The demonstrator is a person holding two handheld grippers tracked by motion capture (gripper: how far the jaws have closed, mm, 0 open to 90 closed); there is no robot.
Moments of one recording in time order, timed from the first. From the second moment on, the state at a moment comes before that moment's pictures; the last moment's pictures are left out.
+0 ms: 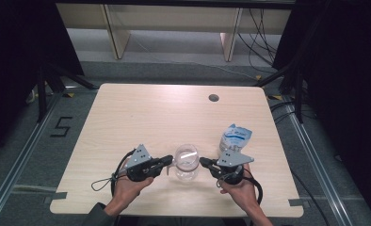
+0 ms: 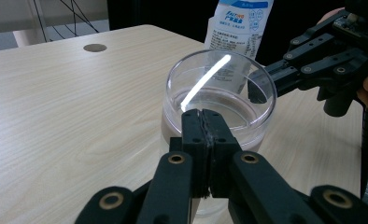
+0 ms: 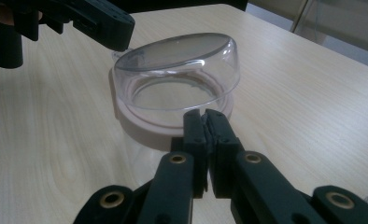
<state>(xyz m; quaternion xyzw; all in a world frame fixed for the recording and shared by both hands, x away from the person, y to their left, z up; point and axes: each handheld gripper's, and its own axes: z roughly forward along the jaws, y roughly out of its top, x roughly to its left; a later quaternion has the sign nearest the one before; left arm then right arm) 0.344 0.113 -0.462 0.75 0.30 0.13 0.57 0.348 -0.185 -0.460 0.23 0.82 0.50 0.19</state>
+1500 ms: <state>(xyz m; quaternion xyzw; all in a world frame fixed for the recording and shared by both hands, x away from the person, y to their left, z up) 0.317 0.143 -0.491 0.79 0.34 0.13 0.49 0.339 -0.160 -0.441 0.20 0.80 0.53 0.19</state>
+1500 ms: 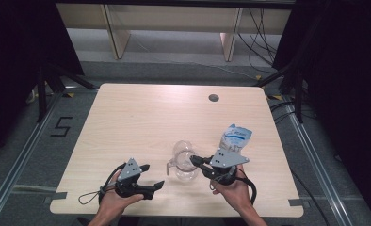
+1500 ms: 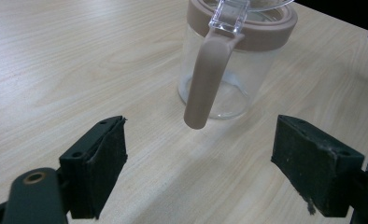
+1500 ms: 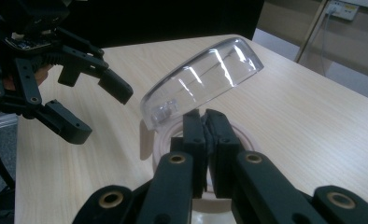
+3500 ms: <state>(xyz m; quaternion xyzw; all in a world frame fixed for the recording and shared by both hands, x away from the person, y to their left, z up) 0.320 0.144 -0.492 0.79 0.34 0.12 0.49 0.334 -0.148 -0.437 0.18 0.80 0.54 0.18</state>
